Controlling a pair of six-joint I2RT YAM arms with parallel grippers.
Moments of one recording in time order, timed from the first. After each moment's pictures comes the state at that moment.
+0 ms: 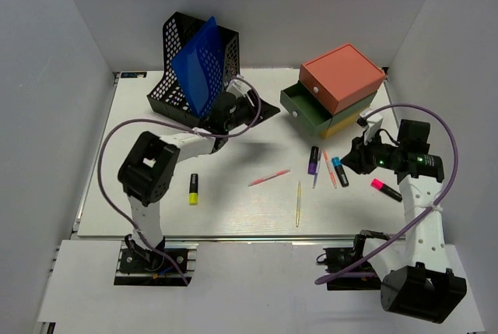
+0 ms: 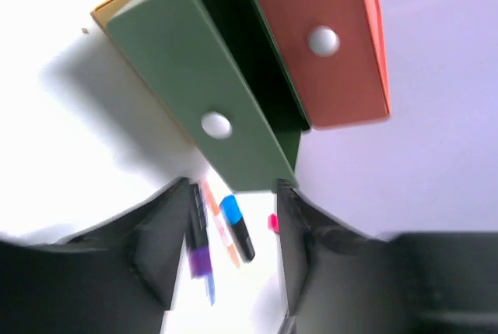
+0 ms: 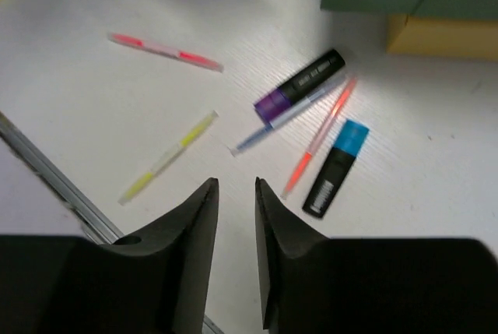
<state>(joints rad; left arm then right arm) -0.57 1.97 1.18 0.62 0.31 -1.04 -0.18 0.95 0.96 -0.89 -0.81 -0.55</state>
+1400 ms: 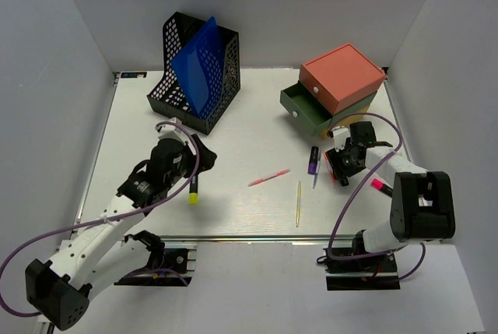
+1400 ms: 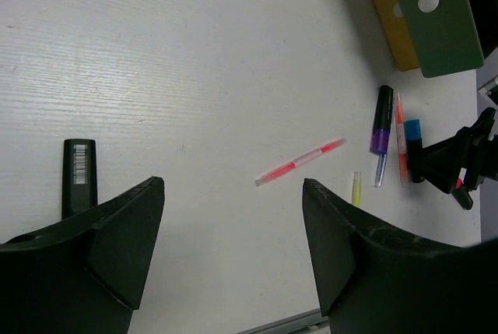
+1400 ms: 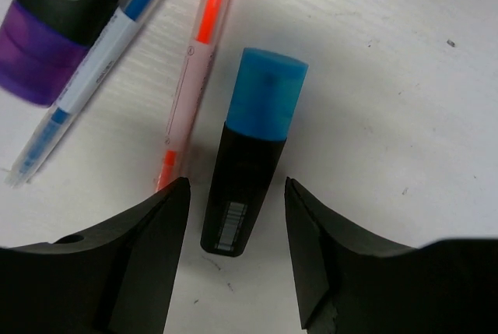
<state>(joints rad) -0.57 0.86 0.70 -0.36 -0.17 -0.73 0.06 1.45 0.75 -0.45 -0.16 -0.43</state>
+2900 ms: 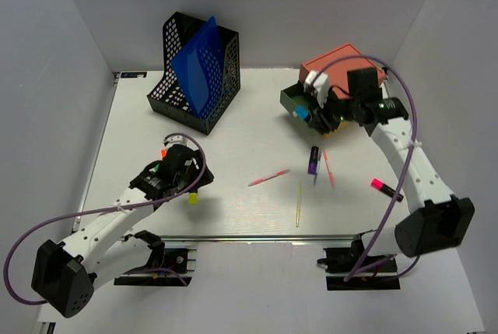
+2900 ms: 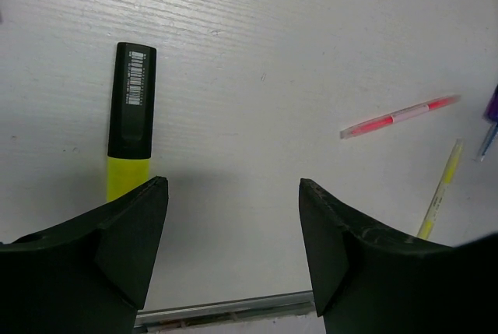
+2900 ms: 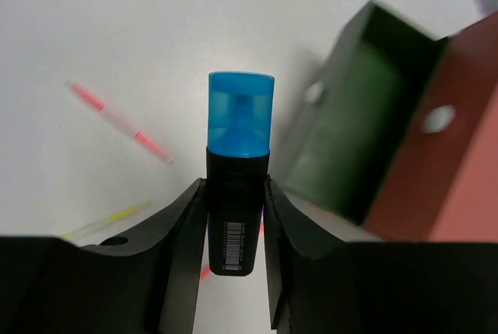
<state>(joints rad) -0.57 0.96 0.64 -0.53 -0.17 -0.80 0.26 1.35 1.35 -0.82 -0.57 -0.68</state>
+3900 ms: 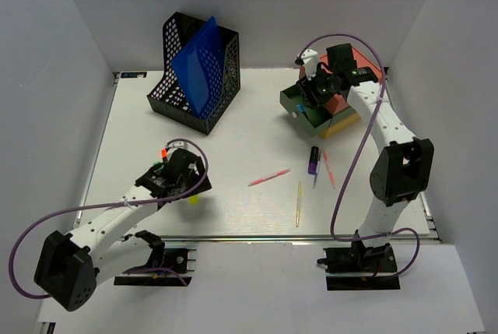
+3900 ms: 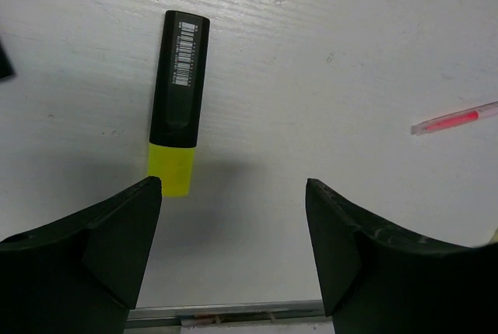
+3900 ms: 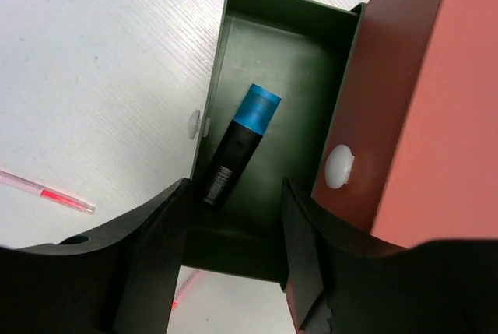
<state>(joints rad) -0.57 1.01 0.60 -0.56 -0.20 -0.78 0.25 1.81 1.73 -0.76 -0.32 -0.50</state>
